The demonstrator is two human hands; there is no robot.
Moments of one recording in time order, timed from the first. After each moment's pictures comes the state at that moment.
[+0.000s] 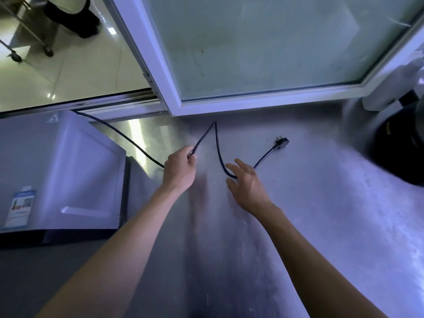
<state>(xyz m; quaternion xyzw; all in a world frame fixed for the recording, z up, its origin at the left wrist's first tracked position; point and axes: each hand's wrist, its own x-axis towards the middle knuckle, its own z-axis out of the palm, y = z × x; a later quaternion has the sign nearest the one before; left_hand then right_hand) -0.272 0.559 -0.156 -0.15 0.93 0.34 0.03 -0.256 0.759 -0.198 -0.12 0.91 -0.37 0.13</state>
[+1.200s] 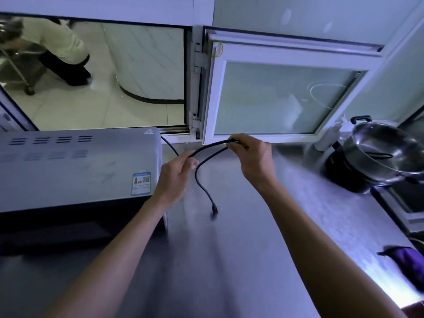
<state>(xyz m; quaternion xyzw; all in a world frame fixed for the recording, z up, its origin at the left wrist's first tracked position) -0.129 0.384 -0.033 0.07 0.82 0.55 -0.12 -0.155 0.594 0.039 -0.08 0.86 -0.47 -0.16</state>
